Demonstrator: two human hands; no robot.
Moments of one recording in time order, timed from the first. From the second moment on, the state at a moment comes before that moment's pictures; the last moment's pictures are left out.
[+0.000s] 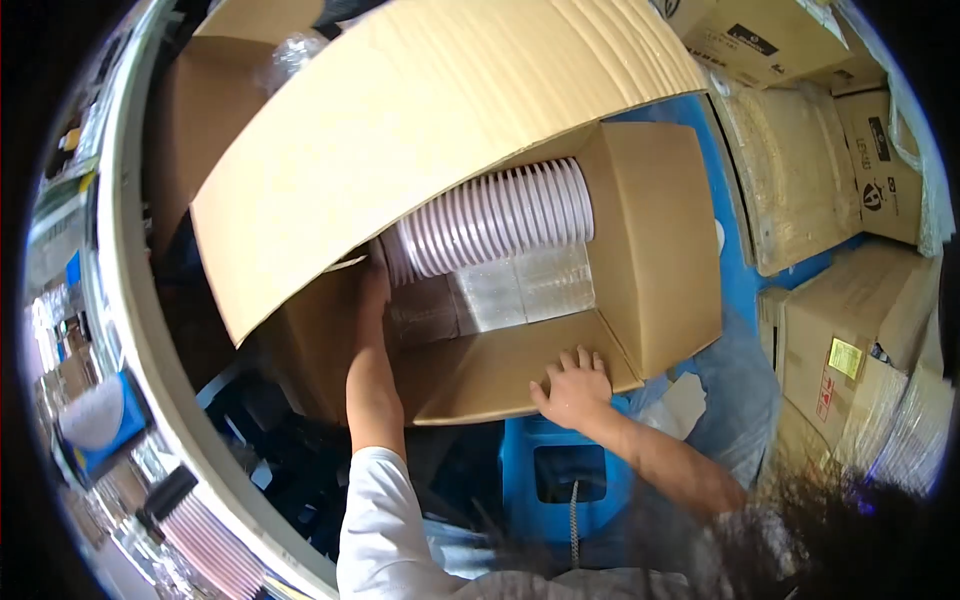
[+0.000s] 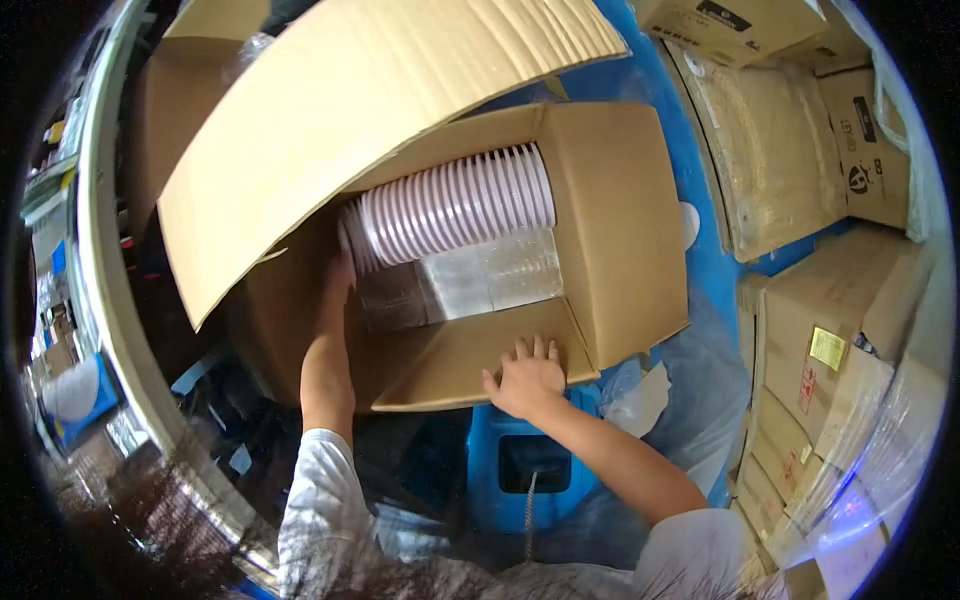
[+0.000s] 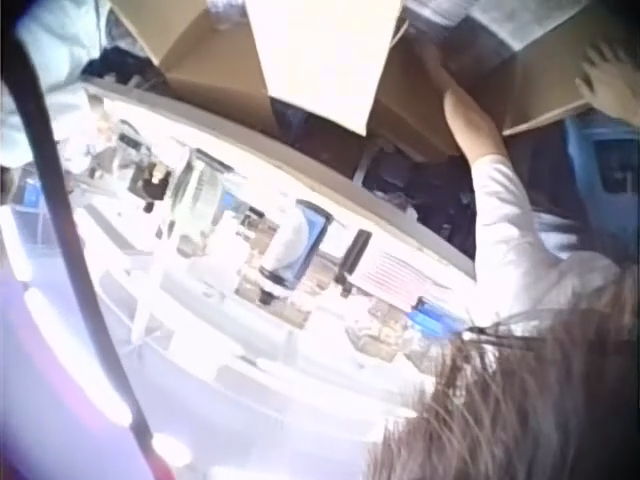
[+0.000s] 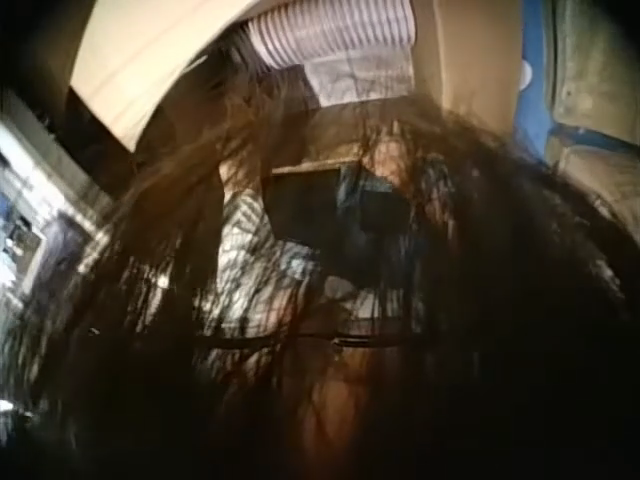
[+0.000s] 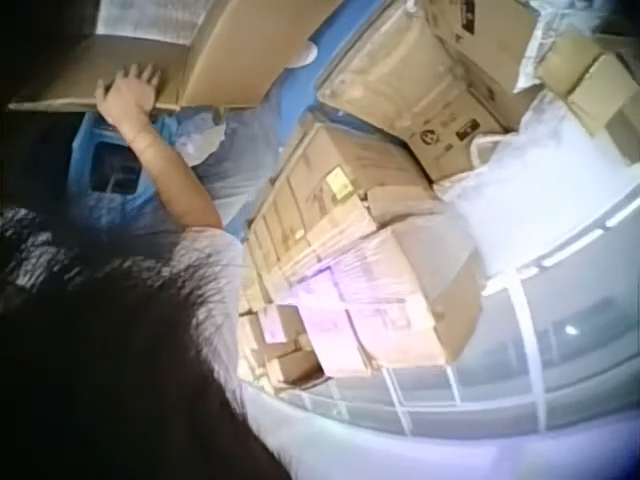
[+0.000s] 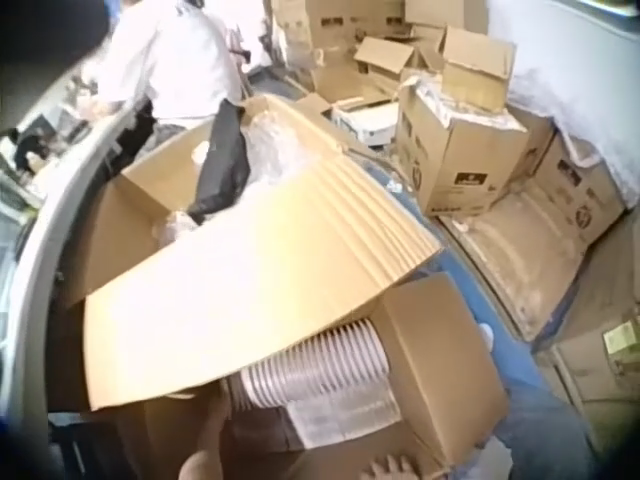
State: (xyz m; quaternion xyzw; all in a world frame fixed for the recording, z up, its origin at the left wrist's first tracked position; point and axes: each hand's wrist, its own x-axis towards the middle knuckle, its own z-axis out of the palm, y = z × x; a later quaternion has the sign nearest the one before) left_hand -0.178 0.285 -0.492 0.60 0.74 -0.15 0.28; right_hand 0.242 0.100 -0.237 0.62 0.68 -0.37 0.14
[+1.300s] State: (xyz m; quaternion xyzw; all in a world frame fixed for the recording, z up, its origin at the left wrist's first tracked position) left_hand 0.048 0.103 -0.145 0.15 0.50 0.62 0.59; right_hand 0.289 0.125 -0.164 0.43 0.30 -0.69 -0.51
